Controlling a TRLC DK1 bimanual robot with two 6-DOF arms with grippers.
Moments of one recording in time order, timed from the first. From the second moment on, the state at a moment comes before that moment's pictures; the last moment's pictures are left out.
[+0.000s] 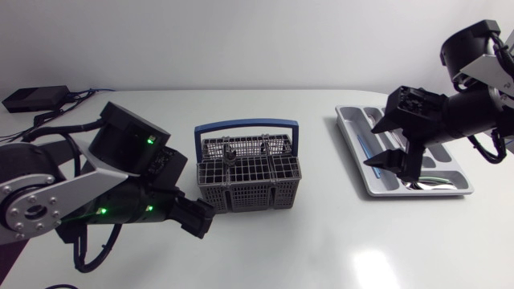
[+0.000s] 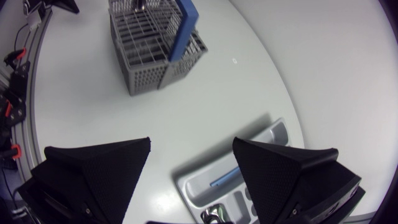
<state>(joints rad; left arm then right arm) -0.68 1.20 0.75 -0.51 -0.02 -0.17 0.09 1.34 1.08 -0.75 -0.27 -1.05</state>
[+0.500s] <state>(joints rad) -0.65 1.16 0.63 -0.30 -0.02 -0.16 0.50 1.40 1.14 -0.61 -0.34 -0.44</state>
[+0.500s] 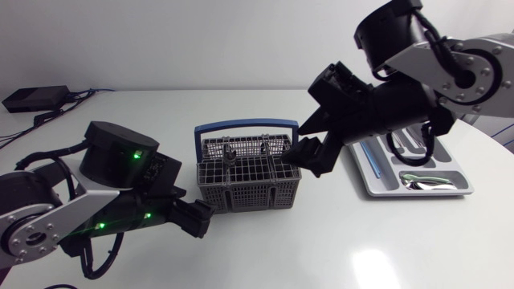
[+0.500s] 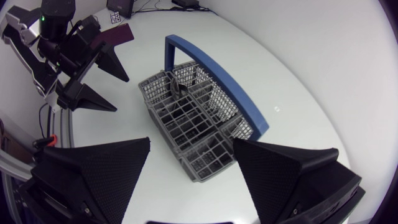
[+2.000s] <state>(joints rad) -0.54 1.15 0.55 -0.10 0.07 -0.16 0.72 1.63 0.95 0.01 -0.22 -0.21</state>
